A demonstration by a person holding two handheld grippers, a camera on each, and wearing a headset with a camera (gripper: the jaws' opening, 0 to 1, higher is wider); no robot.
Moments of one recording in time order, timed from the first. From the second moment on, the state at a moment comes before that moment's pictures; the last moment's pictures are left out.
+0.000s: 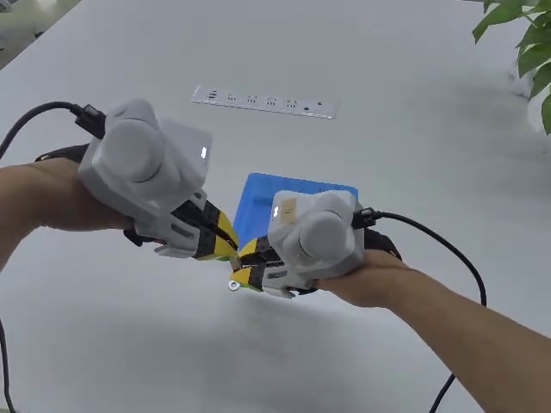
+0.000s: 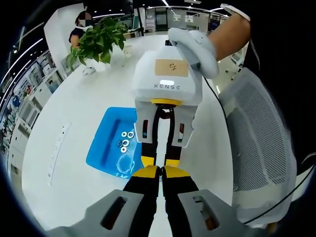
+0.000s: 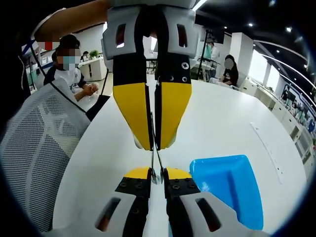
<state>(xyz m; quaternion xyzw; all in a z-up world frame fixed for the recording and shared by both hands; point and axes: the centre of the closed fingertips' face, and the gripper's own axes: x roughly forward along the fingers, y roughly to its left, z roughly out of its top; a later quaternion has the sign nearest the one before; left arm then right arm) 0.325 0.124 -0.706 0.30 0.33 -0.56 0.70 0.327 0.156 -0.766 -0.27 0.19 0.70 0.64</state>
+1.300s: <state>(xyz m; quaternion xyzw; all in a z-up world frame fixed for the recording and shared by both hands) 0.329 0.132 -0.720 0.28 0.35 -0.56 0.70 0.324 0.163 -0.782 -0.25 0.21 0.70 0.63</state>
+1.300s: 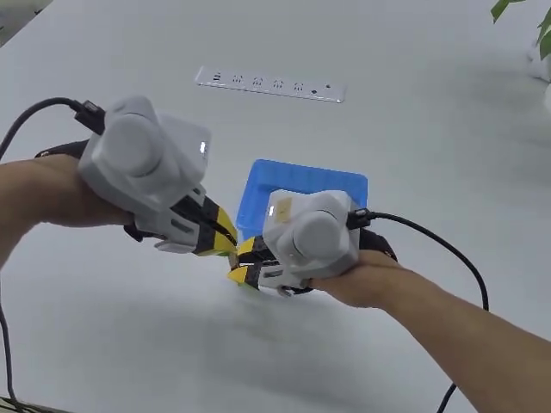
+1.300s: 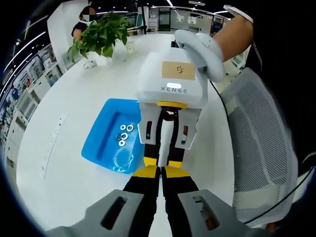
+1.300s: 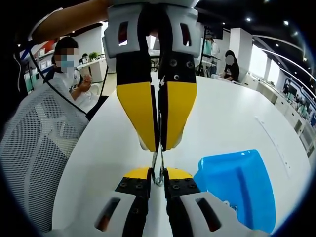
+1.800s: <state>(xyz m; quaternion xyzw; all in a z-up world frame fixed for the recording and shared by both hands) 0.330 0.132 -0.722 0.28 0.35 -0.56 0.69 0.326 0.161 -0.783 -0.25 0.21 0.70 0.63</state>
